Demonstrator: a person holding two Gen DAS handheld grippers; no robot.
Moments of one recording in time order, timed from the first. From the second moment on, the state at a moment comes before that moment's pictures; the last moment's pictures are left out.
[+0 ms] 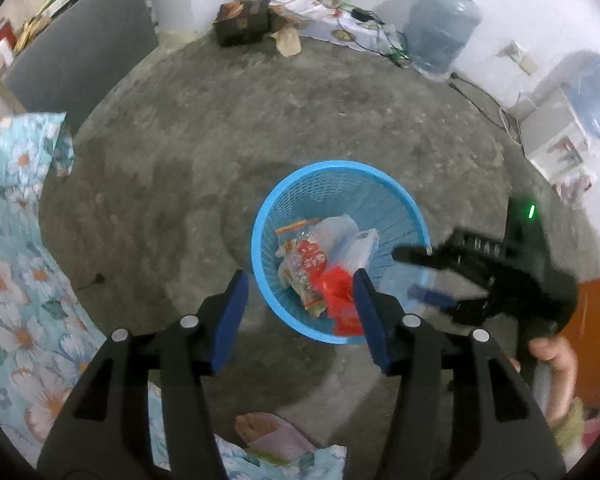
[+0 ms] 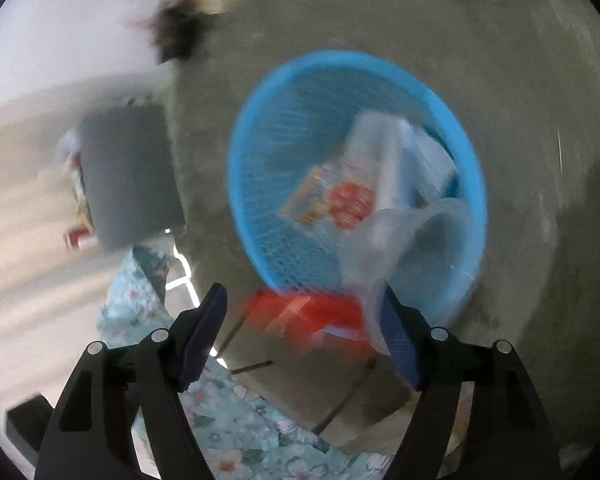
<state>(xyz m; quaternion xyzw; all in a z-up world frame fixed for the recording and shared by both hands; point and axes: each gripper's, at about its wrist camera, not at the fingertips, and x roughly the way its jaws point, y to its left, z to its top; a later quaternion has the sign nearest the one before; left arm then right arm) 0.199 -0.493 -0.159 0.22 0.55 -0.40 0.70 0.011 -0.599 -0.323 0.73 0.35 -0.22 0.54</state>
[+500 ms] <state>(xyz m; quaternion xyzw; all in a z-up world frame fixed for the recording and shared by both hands) 0.181 -0.443 -0.066 0.16 0.48 -0.43 0.75 -0.005 -0.558 -0.249 0.68 0.29 -0.21 0.65</state>
